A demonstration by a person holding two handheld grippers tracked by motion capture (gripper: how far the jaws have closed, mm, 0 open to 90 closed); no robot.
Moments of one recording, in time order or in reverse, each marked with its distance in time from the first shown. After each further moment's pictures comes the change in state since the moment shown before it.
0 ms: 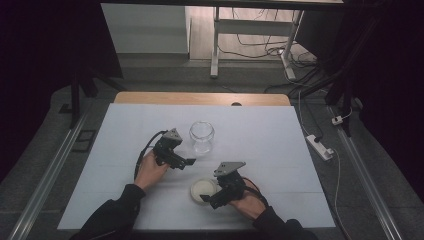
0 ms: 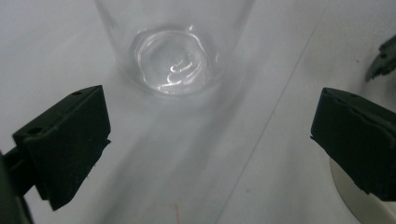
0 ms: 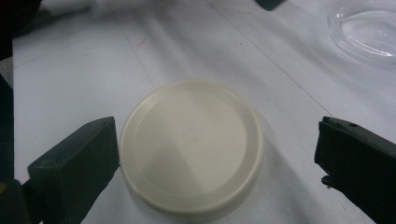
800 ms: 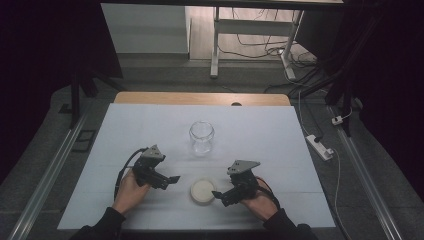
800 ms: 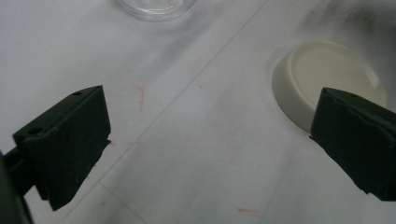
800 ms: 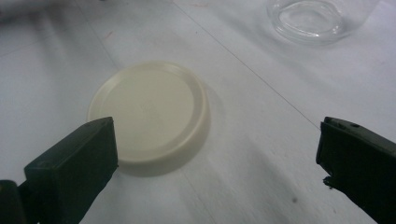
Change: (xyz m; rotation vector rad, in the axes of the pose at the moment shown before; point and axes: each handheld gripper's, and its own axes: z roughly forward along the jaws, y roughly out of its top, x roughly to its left) left arm -0.035 -0.050 -0.054 -0.004 0.017 -0.061; right arm -0.014 -0.013 -0.029 -0.012 -0.094 0.038
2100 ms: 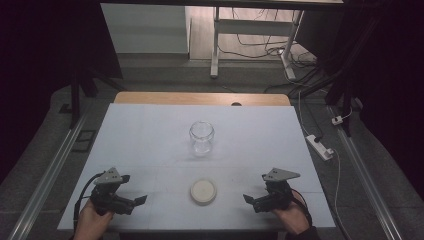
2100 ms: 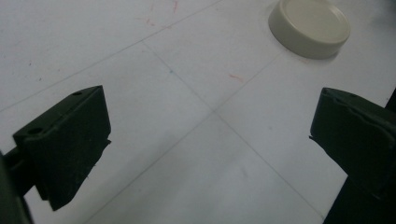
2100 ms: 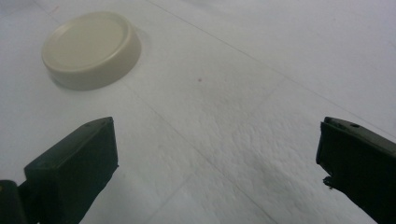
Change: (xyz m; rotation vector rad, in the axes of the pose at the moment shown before) left arm -0.021 -0.082 -0.081 -0.049 0.099 -0.148; right arm -0.023 -0.056 -0.071 -0.010 -0.145 0.150
